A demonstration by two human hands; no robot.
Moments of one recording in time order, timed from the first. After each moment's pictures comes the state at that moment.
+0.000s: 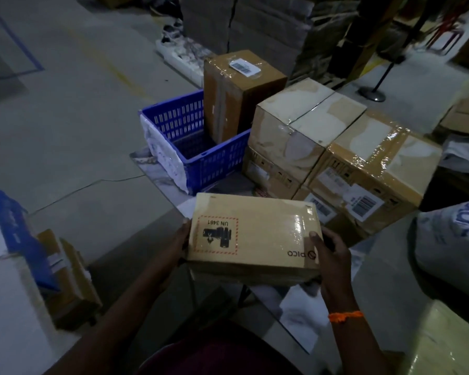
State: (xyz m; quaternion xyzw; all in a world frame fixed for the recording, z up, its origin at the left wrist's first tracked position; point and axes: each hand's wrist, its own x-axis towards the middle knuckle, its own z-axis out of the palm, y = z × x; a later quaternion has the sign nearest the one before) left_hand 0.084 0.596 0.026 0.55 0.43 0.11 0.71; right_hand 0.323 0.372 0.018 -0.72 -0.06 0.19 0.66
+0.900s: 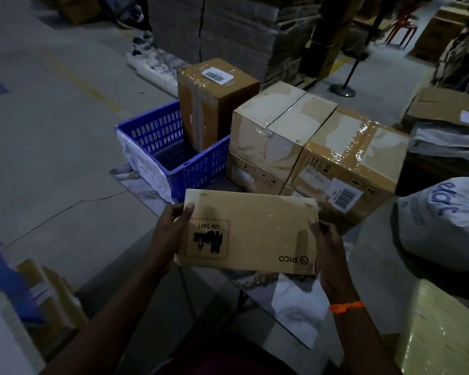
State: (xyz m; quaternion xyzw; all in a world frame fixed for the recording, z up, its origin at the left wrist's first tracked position) left_hand 0.131 0.633 0.036 0.60 0.43 0.18 0.65; right_hand 0.333 0.374 0.030 -0.76 -0.07 0.15 0.63
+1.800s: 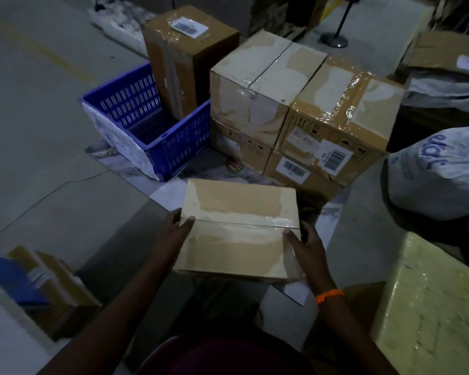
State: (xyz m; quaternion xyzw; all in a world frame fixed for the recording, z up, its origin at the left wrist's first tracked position) left_hand 0.122 0.602 -0.033 0.64 0.43 0.08 0.63; right_hand 0.299 0.331 -0.044 -0.82 -0.02 0.21 0.53
